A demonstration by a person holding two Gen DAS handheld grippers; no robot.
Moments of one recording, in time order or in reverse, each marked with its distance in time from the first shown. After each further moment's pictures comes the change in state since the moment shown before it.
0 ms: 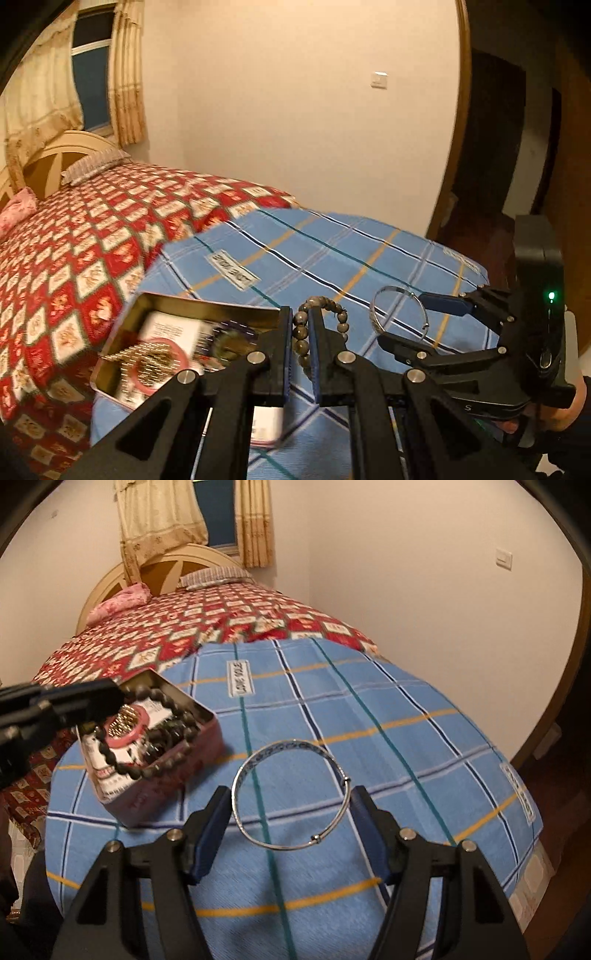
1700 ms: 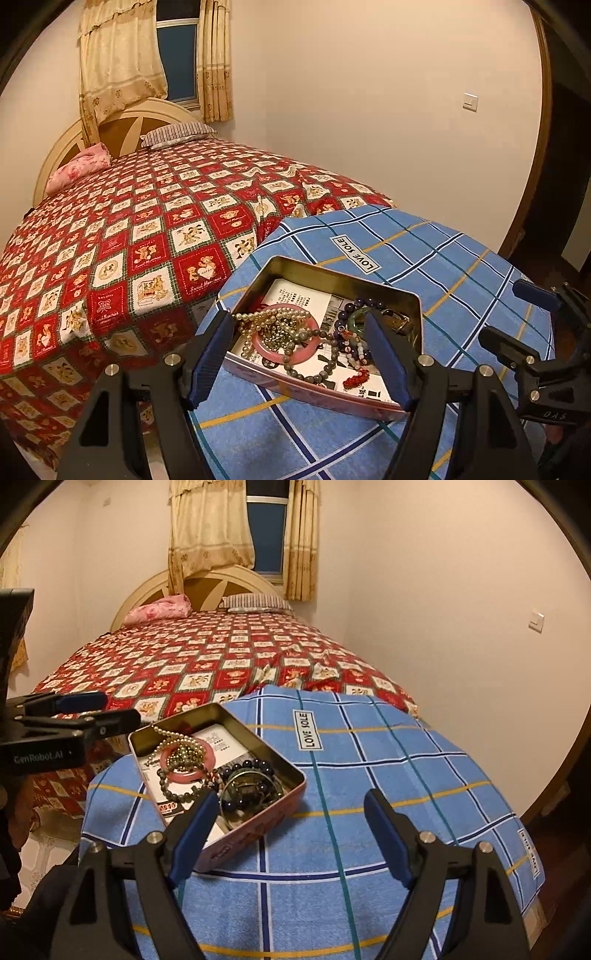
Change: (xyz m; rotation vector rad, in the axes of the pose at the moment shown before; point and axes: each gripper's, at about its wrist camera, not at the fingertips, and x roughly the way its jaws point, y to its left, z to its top) left arm -0.030 0.101 -0.034 -0.187 0.004 0.242; right arm -0.016 0.071 0.021 -0.140 -0.140 0.045
